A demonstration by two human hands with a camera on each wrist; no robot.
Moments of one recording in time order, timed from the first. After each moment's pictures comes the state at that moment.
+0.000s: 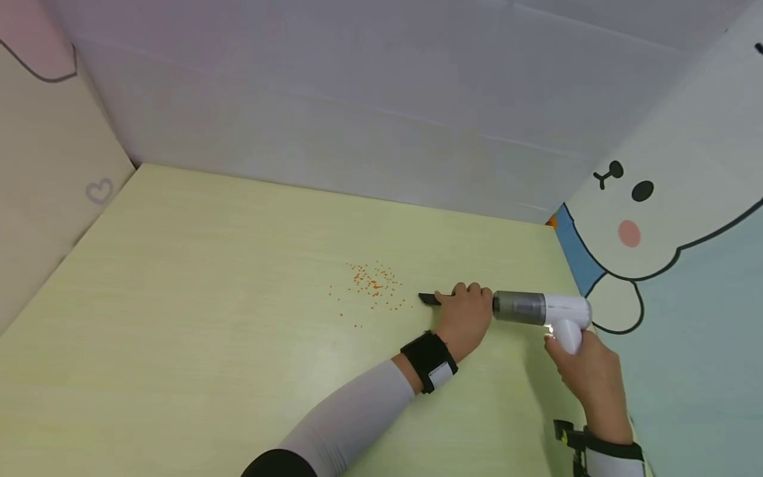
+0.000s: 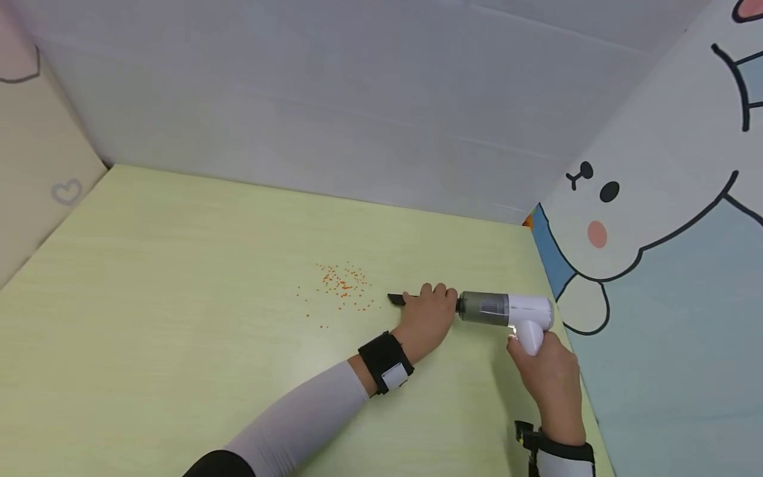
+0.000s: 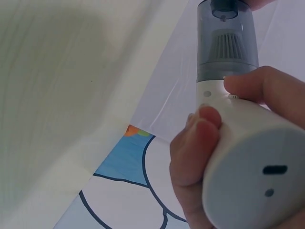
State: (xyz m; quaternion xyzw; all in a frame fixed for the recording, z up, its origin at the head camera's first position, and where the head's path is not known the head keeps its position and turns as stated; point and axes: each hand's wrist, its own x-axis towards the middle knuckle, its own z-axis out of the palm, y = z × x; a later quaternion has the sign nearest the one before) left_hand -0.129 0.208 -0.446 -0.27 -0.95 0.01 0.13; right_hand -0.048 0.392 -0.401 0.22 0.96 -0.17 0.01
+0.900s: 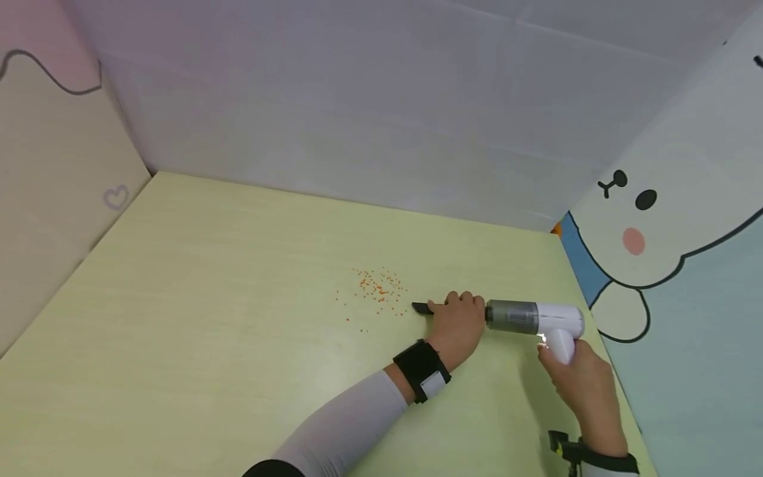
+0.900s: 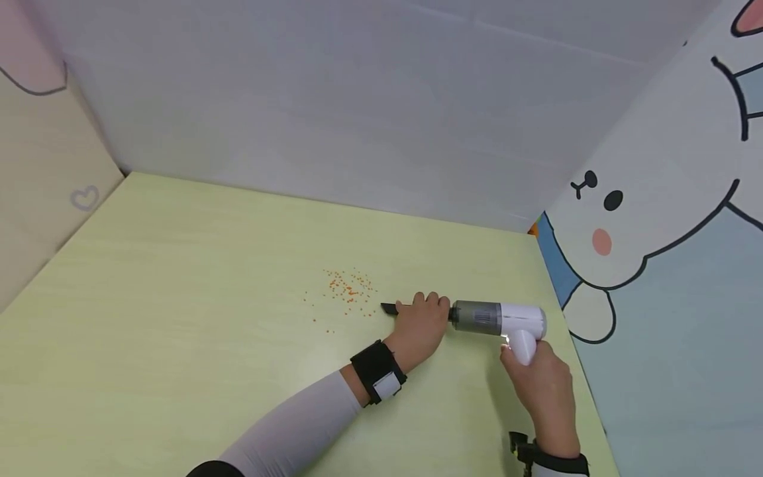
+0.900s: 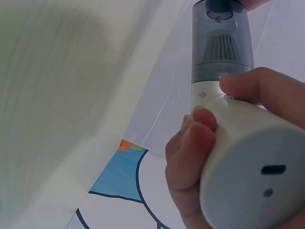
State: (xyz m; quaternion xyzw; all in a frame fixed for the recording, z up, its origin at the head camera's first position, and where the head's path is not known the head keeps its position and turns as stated) left_hand -0.121 0.188 -0.444 -0.26 -0.96 0.01 0.11; right_hand -0.044 0.375 -0.406 0.22 0.96 -0.16 0.01
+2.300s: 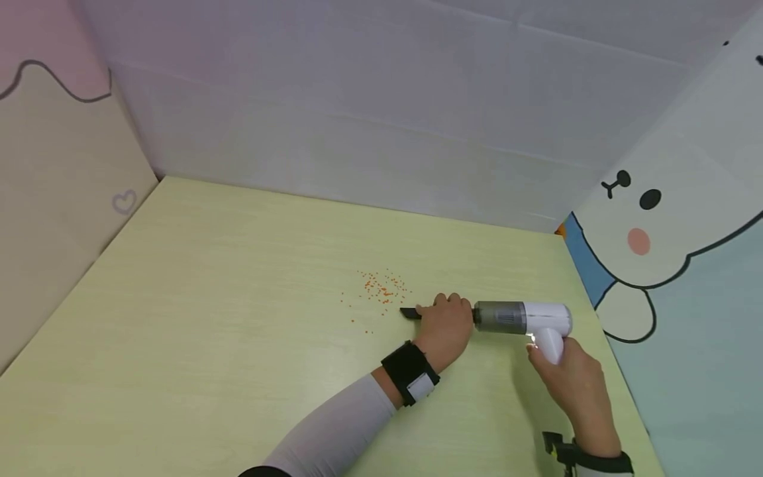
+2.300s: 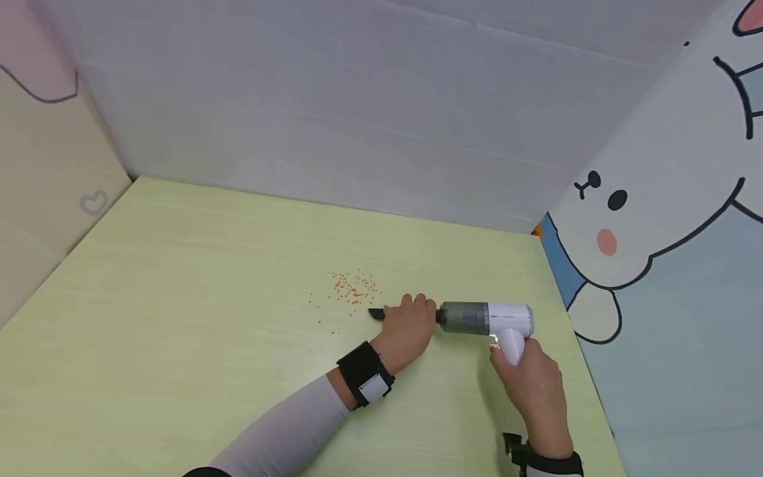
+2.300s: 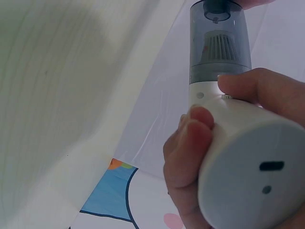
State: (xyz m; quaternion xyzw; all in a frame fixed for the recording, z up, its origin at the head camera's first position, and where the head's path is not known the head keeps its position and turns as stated) left_hand -0.117 0.161 -0.438 -0.25 -0.97 0.01 0.08; right_hand -0.045 0.354 -0.406 0.18 0.97 -0.16 0.01
